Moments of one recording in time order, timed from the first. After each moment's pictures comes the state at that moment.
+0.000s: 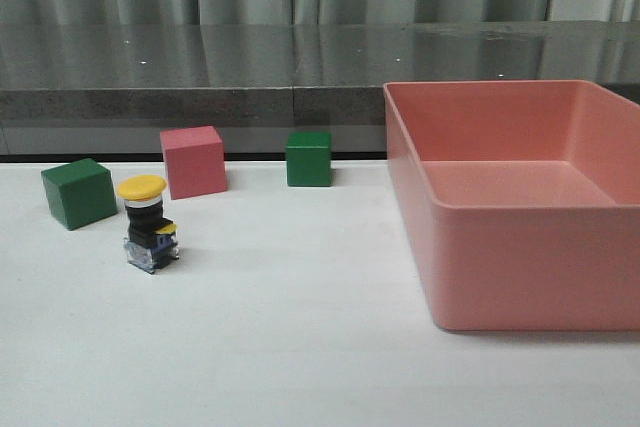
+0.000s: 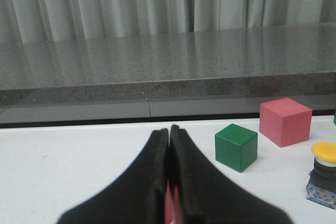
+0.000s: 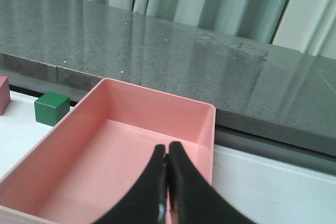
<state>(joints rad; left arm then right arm) 0.05 0.00 0.00 0.08 0.05 -0.06 0.11 0.33 -0.38 0.11 0.21 -0.29</state>
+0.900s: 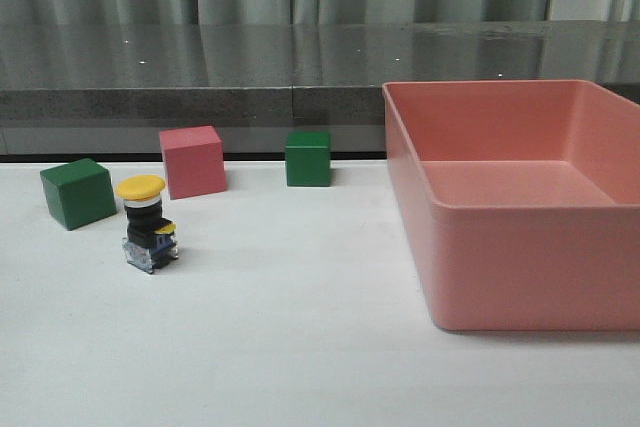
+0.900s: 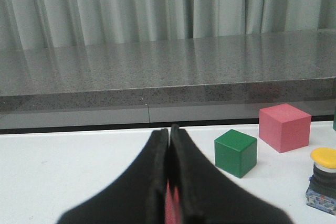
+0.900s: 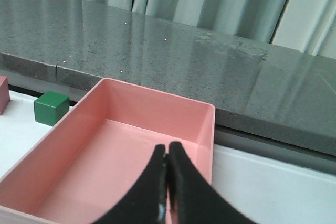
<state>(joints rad) 0.05 0.00 0.00 0.08 0.03 -0.06 0.11 0.33 -0.38 0.11 0.21 -0.29</state>
